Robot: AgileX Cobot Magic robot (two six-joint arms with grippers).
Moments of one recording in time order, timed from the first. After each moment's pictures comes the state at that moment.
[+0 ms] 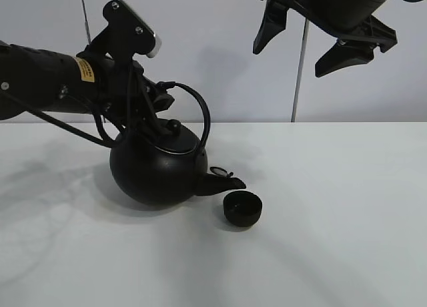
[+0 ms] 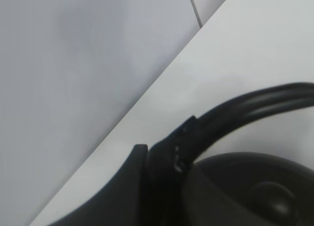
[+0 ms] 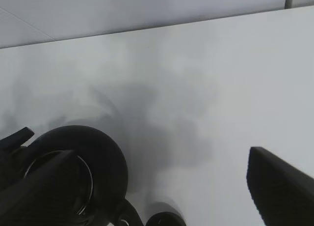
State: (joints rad) left arm -0.49 1.90 -0.92 0.22 -0.52 0.38; right arm 0.30 1.66 -1.26 0.23 0.50 0.13
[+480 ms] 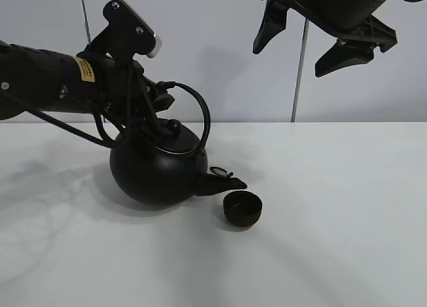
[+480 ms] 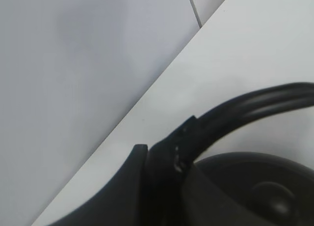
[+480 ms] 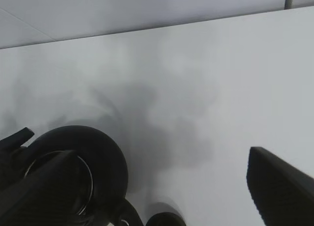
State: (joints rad) left arm -0.49 1.90 -0.92 0.22 -0.52 0.38; right arm 0.30 1.66 -1.26 0.23 0.50 0.13
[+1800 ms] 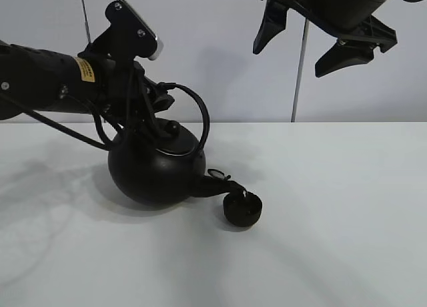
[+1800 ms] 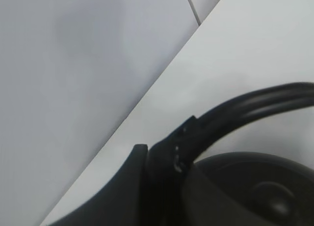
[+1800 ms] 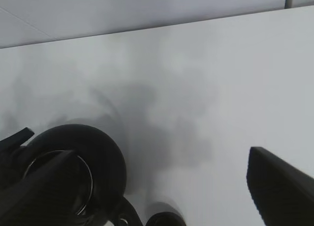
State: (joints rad) left arm -0.49 1.90 -0.92 0.22 -0.52 0.43; right arm 0.30 1.66 -1.26 0.23 0.50 0.13
